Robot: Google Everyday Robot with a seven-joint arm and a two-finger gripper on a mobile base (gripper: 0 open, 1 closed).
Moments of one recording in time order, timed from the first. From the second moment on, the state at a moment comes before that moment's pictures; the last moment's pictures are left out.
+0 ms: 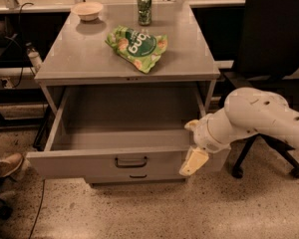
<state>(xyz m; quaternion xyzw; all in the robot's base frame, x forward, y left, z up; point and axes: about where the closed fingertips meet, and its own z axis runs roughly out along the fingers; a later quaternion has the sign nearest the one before) 0.512 -0.121 0.689 -0.61 0.75 0.08 0.24</state>
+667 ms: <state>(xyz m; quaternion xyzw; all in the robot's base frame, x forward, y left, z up) 0.513 -0.174 0.742 -0.61 0.75 0.06 0.27</state>
